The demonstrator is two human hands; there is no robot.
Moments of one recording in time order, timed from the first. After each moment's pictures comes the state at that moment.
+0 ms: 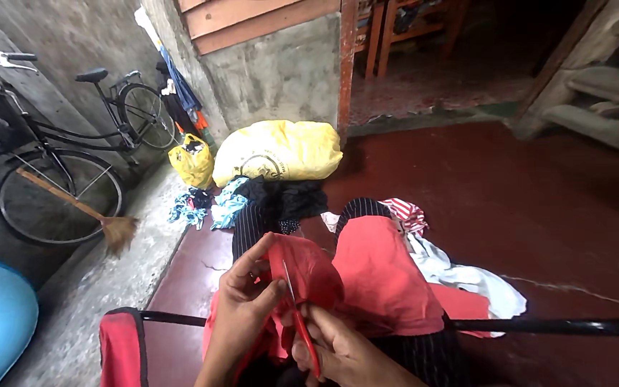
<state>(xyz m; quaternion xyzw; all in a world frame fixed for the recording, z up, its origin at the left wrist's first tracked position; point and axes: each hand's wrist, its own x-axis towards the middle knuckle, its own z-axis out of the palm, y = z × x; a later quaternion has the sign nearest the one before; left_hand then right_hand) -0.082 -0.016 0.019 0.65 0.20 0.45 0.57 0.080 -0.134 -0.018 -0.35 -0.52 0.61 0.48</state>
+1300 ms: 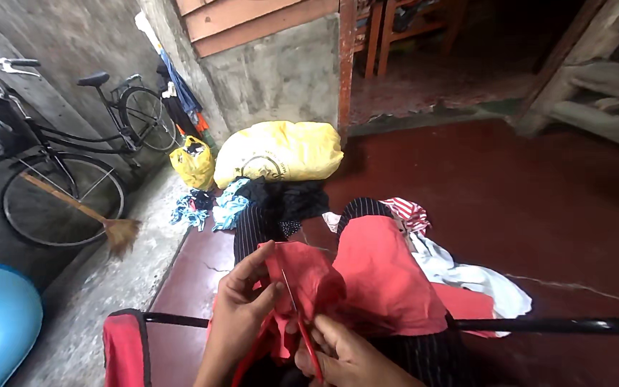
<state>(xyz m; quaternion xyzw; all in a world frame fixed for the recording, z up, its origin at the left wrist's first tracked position) -0.090 -0.017 0.021 0.67 0.24 0.43 0.56 0.081 -0.142 -0.020 -0.40 -0.49 0.63 0.45</state>
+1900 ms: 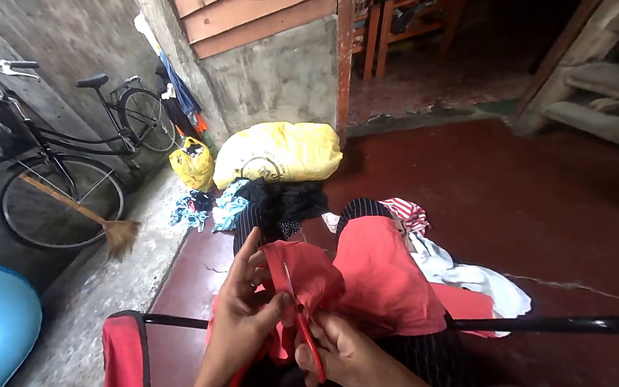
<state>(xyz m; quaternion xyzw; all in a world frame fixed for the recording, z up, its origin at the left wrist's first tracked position) -0.088 -0.025 0.030 0.69 0.21 0.42 0.56 0.081 -0.137 -0.020 -0.34 -0.49 0.63 0.50</state>
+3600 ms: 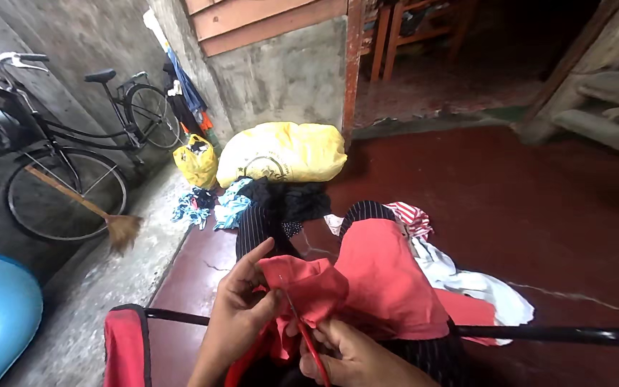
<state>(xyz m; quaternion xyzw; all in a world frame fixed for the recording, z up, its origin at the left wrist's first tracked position) -0.100 -0.016 0.025 0.70 0.20 0.40 0.55 0.093 -0.132 -0.027 -0.36 -0.56 0.62 0.42</state>
